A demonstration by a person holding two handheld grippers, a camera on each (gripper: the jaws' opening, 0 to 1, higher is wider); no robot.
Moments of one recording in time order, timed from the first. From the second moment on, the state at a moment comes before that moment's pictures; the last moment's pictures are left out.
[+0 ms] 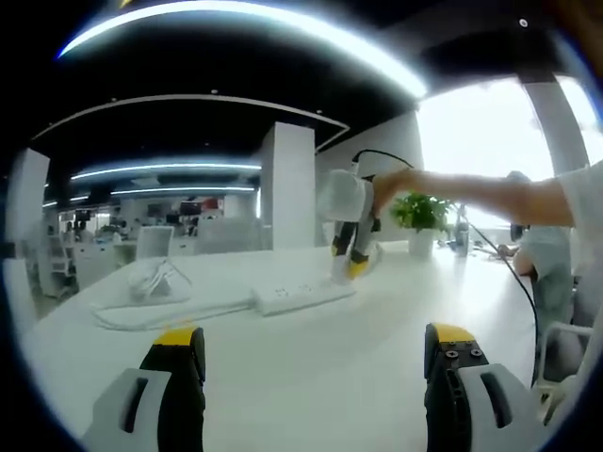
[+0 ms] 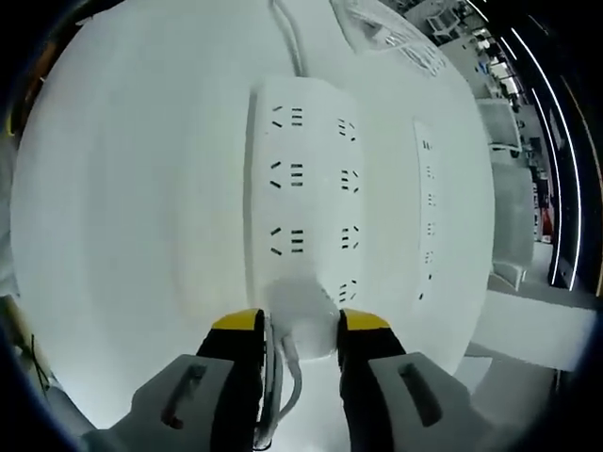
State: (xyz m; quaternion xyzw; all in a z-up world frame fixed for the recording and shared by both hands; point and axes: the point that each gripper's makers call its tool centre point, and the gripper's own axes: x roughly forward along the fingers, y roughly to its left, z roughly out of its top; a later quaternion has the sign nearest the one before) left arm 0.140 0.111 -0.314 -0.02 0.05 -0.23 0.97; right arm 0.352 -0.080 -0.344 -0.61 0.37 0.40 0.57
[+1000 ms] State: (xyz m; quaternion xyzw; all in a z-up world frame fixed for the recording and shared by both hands) left arm 0.117 0.128 -0.320 -0.02 0.06 -0.20 0.98; right arm 0.353 -0.069 -0.326 -0.51 0.25 0.44 0.69
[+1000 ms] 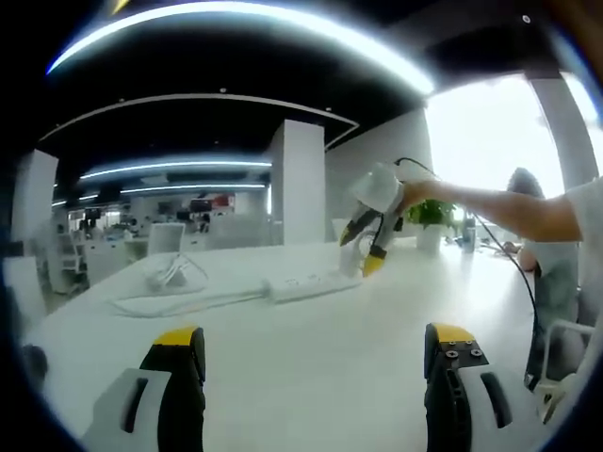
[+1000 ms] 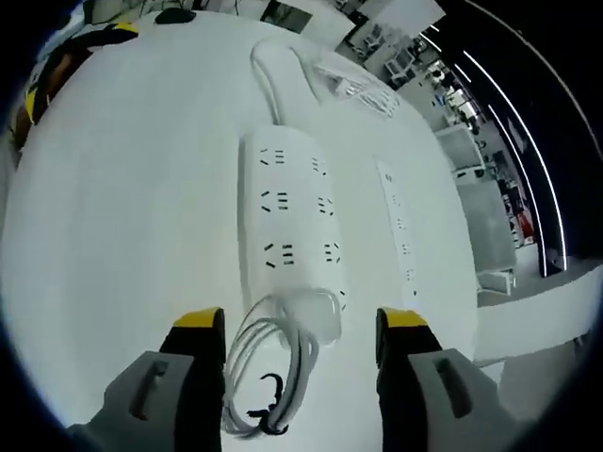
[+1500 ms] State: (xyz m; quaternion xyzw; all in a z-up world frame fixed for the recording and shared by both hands) left arm 0.111 0.128 -0.321 -0.02 0.06 -0.20 0.98; right arm 0.346 -0.059 -0.292 -0.40 0.17 0.45 0.78
